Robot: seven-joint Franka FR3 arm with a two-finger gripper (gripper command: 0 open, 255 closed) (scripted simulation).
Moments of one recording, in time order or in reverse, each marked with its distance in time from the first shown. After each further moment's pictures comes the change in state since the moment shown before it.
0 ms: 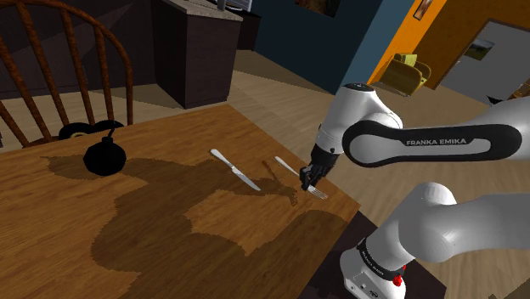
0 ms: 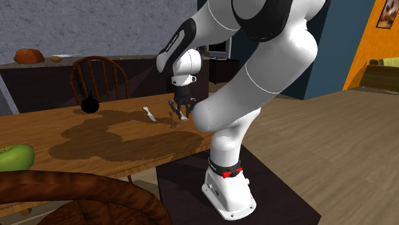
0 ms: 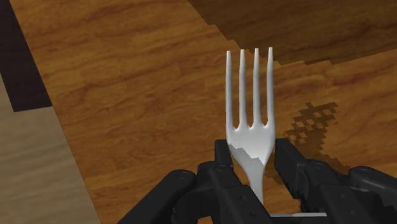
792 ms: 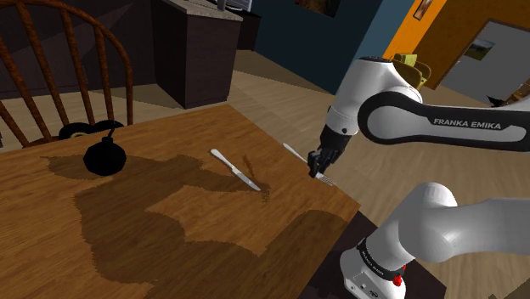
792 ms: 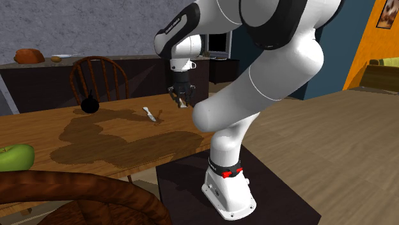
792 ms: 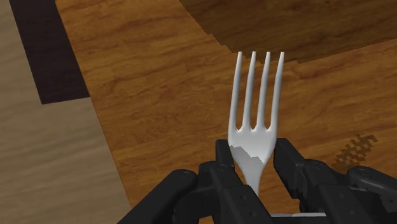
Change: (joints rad) arm -0.004 -0.081 -0.017 0.124 -0.016 -0.205 0.003
